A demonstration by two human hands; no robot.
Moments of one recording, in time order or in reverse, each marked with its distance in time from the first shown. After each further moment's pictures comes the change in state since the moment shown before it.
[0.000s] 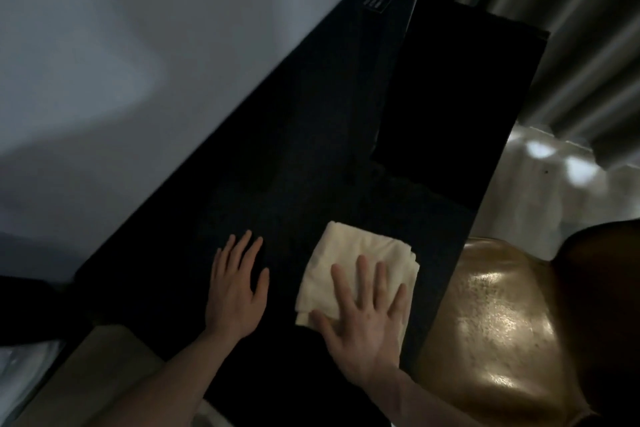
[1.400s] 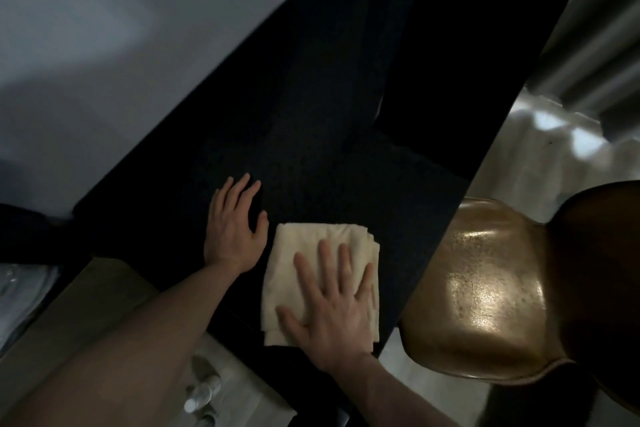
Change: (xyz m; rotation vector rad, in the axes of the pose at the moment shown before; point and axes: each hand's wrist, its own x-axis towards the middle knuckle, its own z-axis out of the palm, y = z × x) left_hand -0.001 0.005 0.005 0.006 0.090 -0.036; right_hand -0.054 -0.022 0.060 -0.095 0.105 -0.189
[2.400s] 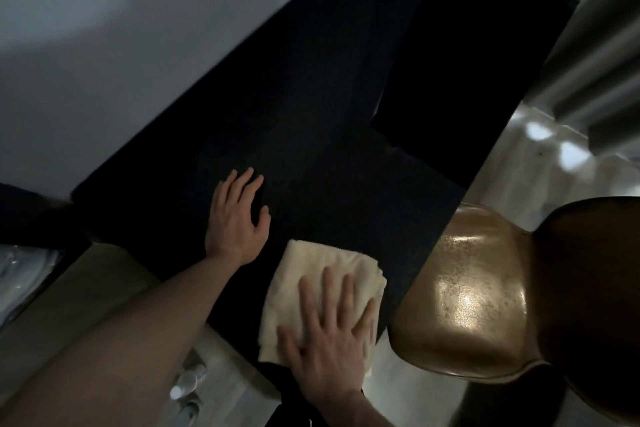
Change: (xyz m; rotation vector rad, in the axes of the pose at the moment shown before) left_hand 0.001 -0.001 0.000 -0.005 0.010 0.003; right_hand -0.048 -0.015 0.021 -0.050 0.040 0.091
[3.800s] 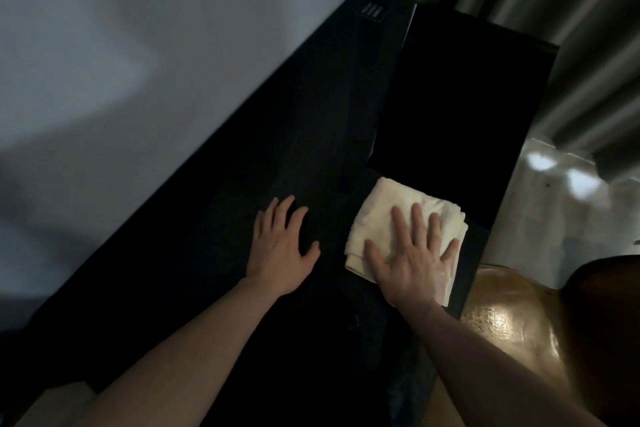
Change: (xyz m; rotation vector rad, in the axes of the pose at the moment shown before) left_hand 0.137 0.094 0.013 0.078 -0.227 0.127; right_hand 0.252 0.144 -0.103 0.046 0.184 0.329
